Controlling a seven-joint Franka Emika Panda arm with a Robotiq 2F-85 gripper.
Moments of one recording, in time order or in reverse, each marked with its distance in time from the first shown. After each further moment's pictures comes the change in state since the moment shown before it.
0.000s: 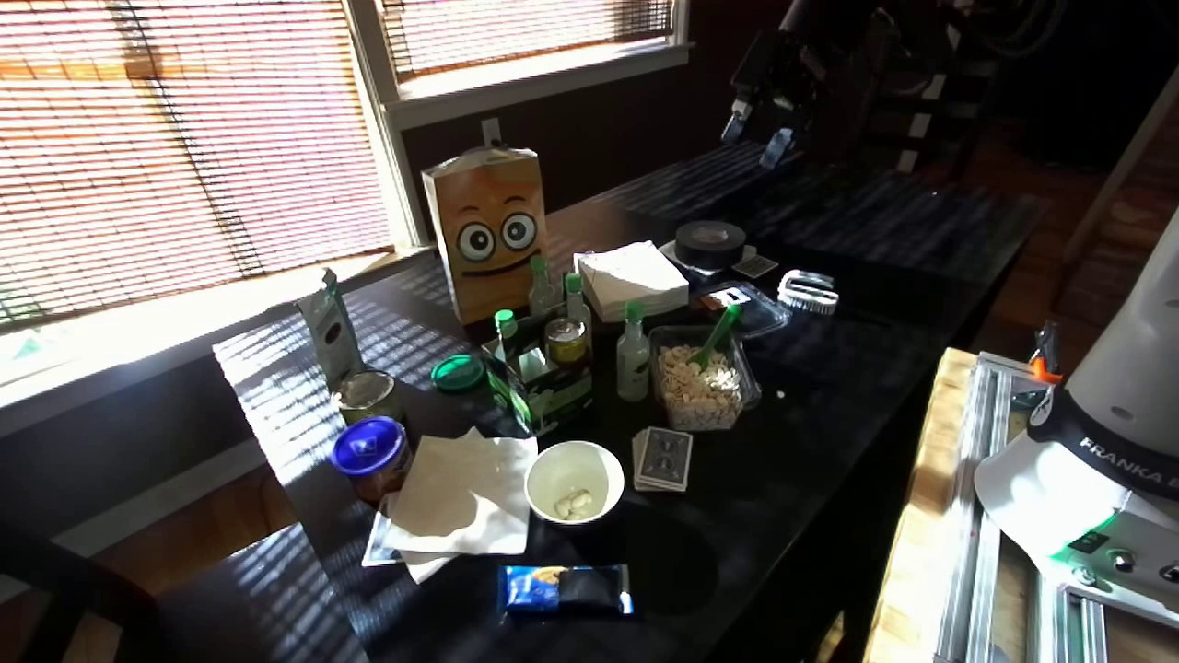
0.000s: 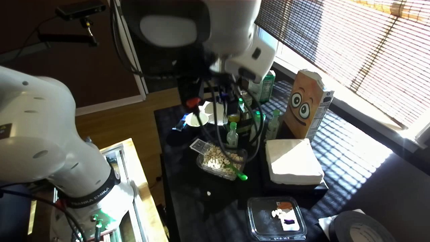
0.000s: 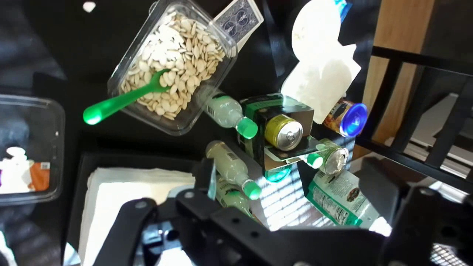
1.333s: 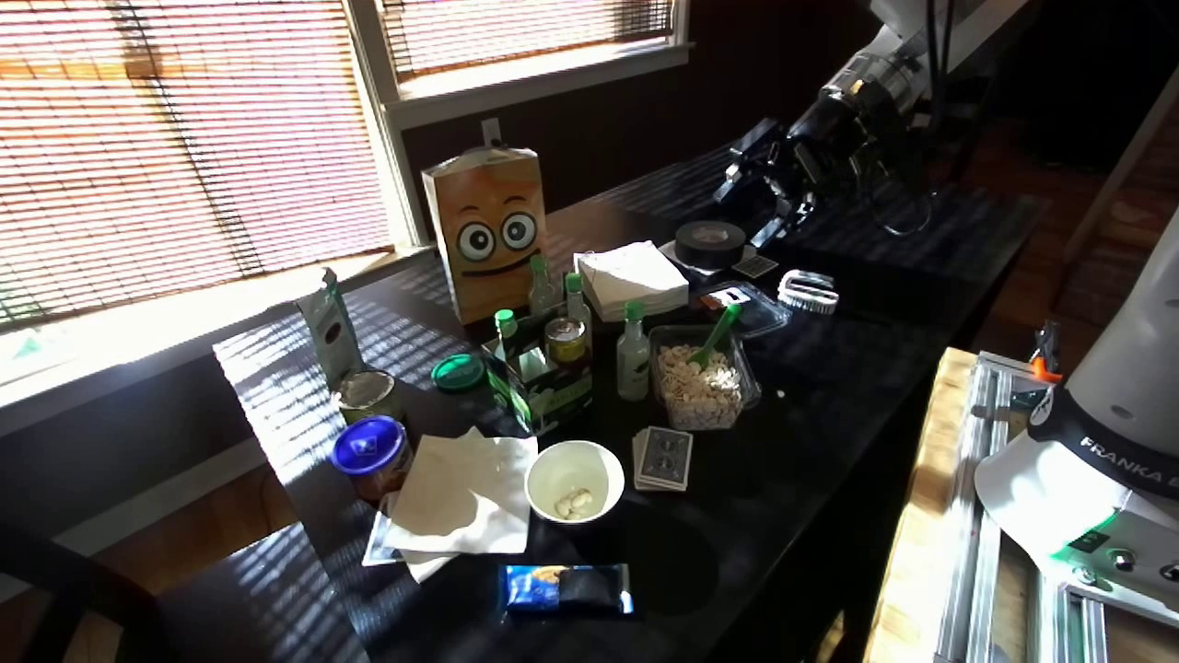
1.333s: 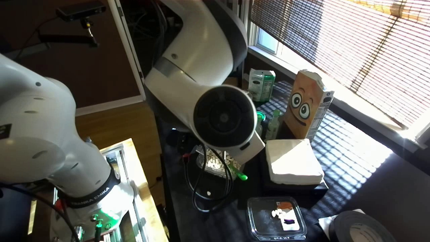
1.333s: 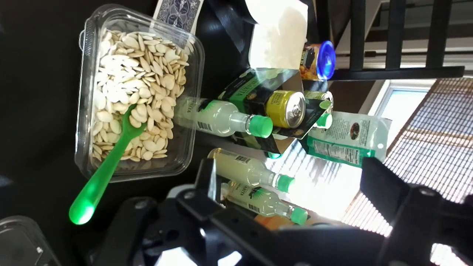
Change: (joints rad) arm -0.004 0.259 -0.171 -0.084 0.582 0.097 -0.308
